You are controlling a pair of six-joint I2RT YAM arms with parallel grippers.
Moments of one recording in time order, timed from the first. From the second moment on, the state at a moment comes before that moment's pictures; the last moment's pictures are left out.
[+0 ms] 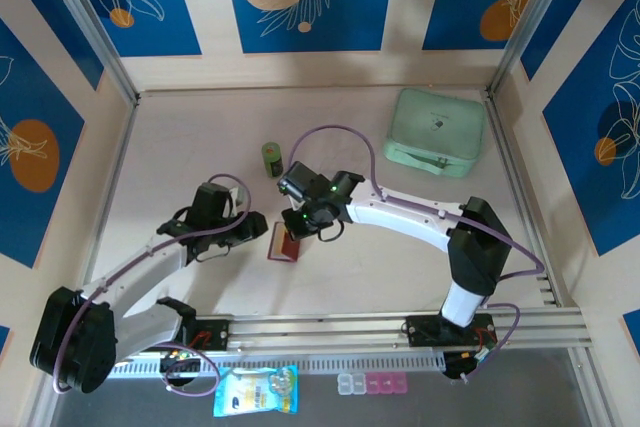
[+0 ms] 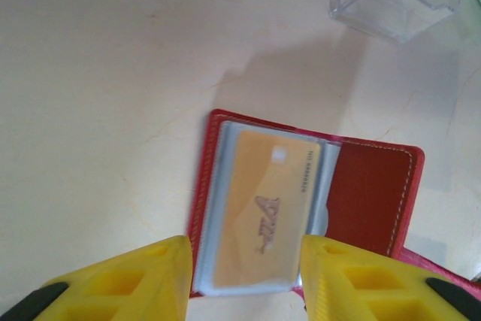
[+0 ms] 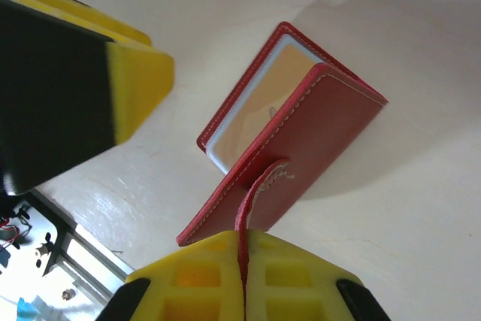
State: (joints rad) left arm -0.41 1.08 0.53 -0.34 0.35 -0.70; right arm 1.00 1.71 1.37 -0.78 -0.12 0.56
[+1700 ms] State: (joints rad) left arm -0.42 1.34 0.46 -0.21 0.44 -0.76; right arm 0.87 1.77 1.10 -0.75 -0.01 0.56
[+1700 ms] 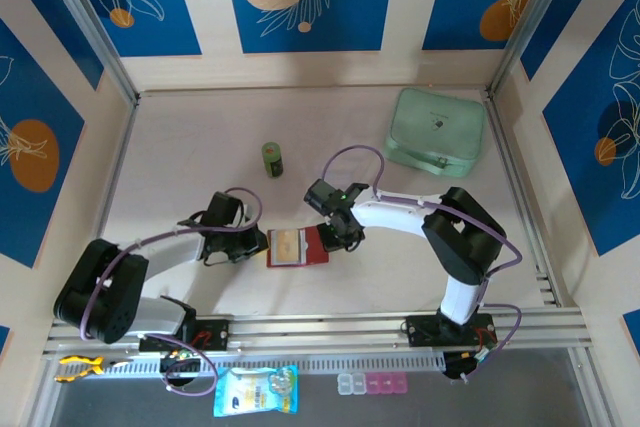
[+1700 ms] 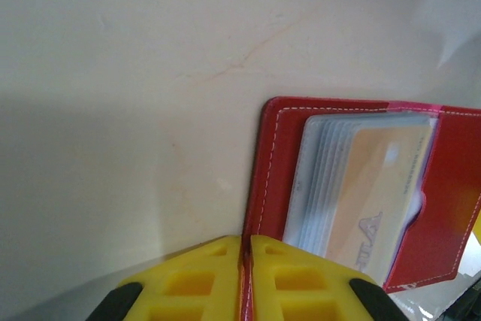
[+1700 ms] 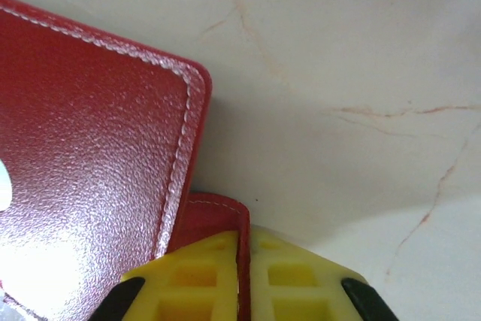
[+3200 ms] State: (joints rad) left arm -0.47 1.32 0.50 -0.30 0.41 -0.75; right arm 0.94 1.84 1.33 -0.94 0.06 0.70
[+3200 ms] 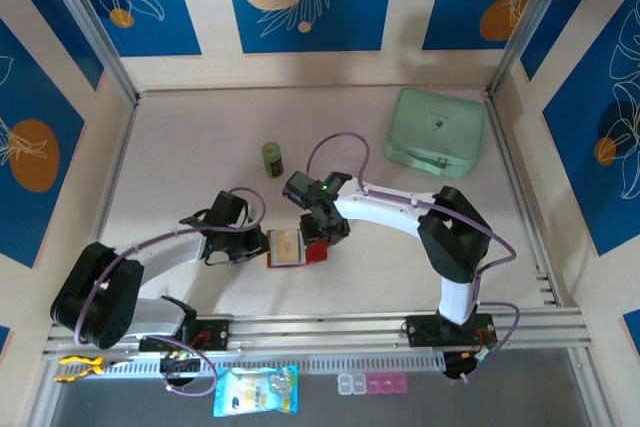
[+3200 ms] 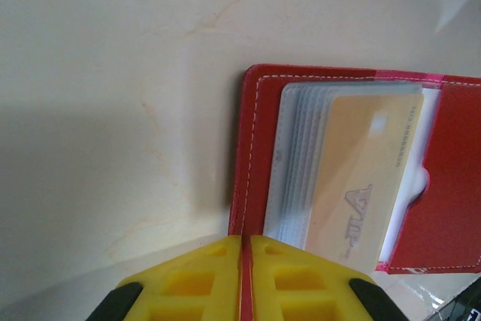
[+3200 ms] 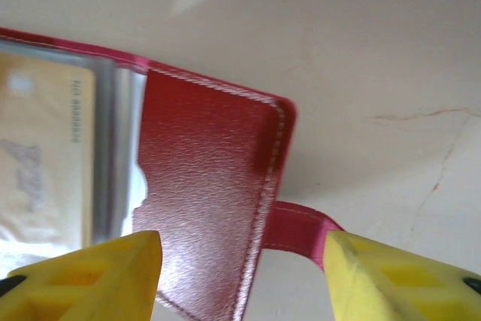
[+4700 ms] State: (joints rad) left arm -0.47 1.26 0.58 -0.37 0.42 -0.70; right arm 0.92 1.88 1.26 -0.89 0.03 0.74
